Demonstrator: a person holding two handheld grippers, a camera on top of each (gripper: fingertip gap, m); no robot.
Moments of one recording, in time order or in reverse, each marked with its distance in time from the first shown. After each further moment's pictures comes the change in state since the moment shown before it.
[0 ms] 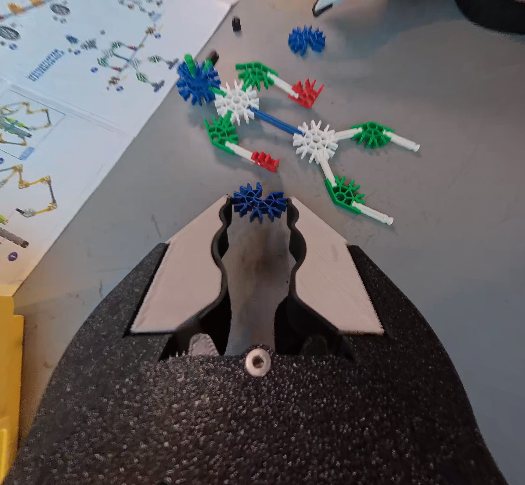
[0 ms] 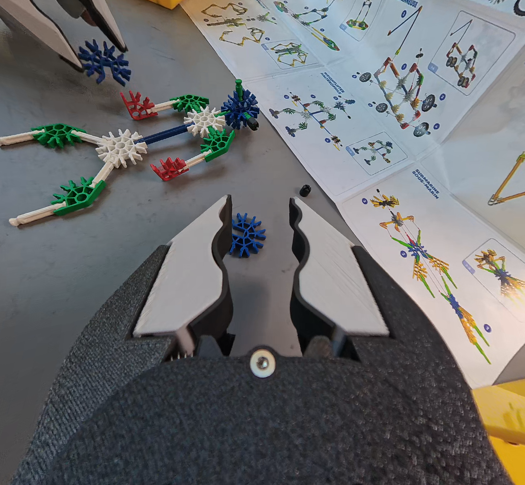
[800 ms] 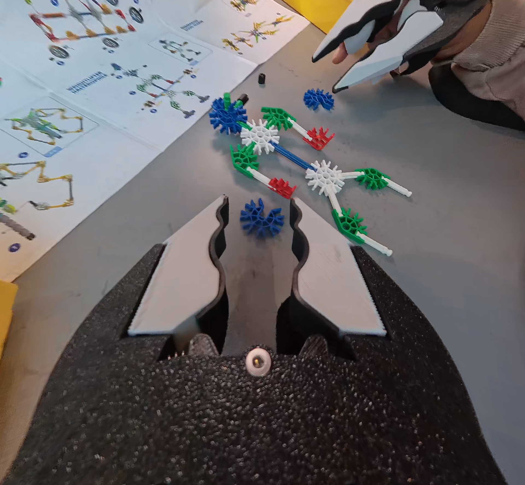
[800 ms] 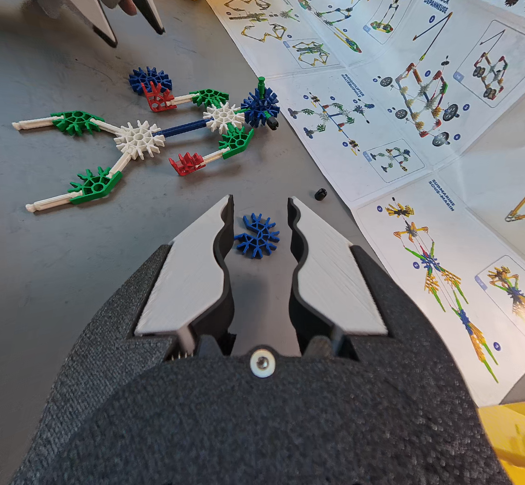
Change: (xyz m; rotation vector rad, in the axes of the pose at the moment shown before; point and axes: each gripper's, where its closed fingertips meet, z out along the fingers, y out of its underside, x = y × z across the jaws) left arm -0.013 -0.010 -0.003 0.123 0.019 -0.139; right arm -0.013 0.001 0.003 -0.013 -0.043 -0.052
